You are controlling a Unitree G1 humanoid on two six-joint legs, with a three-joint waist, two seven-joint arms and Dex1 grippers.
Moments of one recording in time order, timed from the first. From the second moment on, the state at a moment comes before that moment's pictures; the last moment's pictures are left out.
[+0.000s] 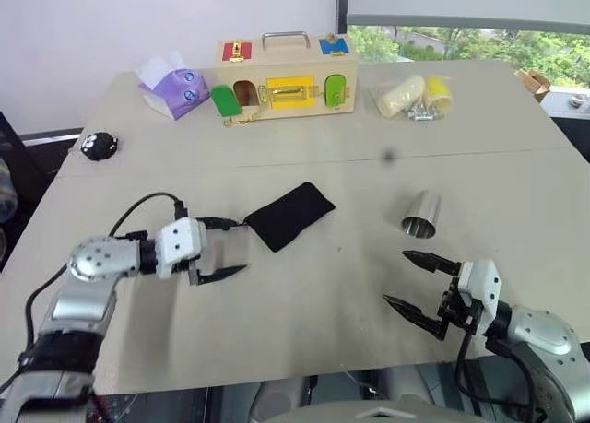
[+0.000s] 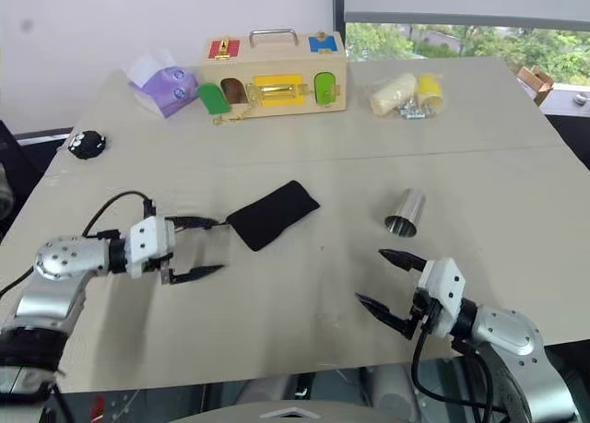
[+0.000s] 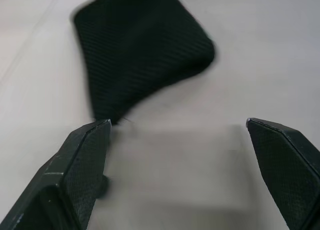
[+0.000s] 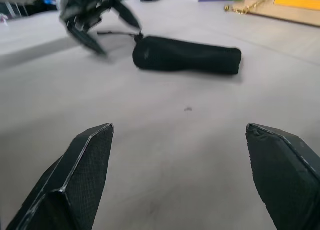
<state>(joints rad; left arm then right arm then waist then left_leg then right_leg) -0.21 0.84 0.06 0.27 -0.24 -0.27 -1.27 0.32 -0.54 0.02 -0.49 0.39 0.08 0.86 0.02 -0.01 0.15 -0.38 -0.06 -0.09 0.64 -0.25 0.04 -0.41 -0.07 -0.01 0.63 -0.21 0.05</state>
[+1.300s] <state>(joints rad) -0.67 0.64 -0.05 0.63 -0.21 -0.16 -1.37 0.38 -0.46 -0.05 -0.46 0.29 0.13 0.59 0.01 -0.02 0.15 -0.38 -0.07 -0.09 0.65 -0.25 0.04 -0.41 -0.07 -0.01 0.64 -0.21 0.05</state>
